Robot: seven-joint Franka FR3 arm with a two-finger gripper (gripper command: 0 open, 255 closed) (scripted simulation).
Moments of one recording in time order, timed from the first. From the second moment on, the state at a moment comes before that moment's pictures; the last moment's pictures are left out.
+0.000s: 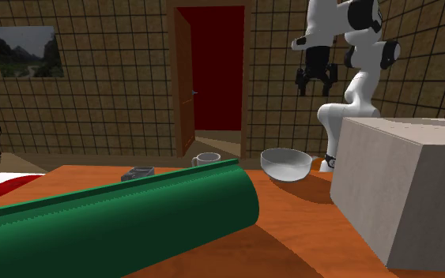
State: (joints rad) arm 0.00 -0.81 -0.06 -2.36 0.02 1.61 0.14
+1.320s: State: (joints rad) arm -0.03 -0.17 -0.15 -2.14 -0.03 2.01 0.05
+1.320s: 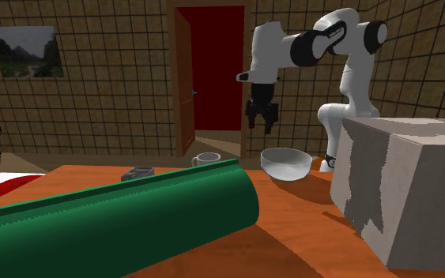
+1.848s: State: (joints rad) arm -0.06 0.12 -0.18 -1.92 -0.01 2.07 0.00
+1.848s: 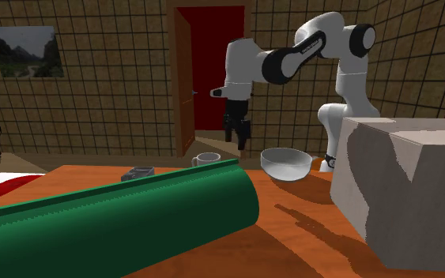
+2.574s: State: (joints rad) arm -0.09 0.41 -0.18 -1.68 0.02 2.12 -0.02
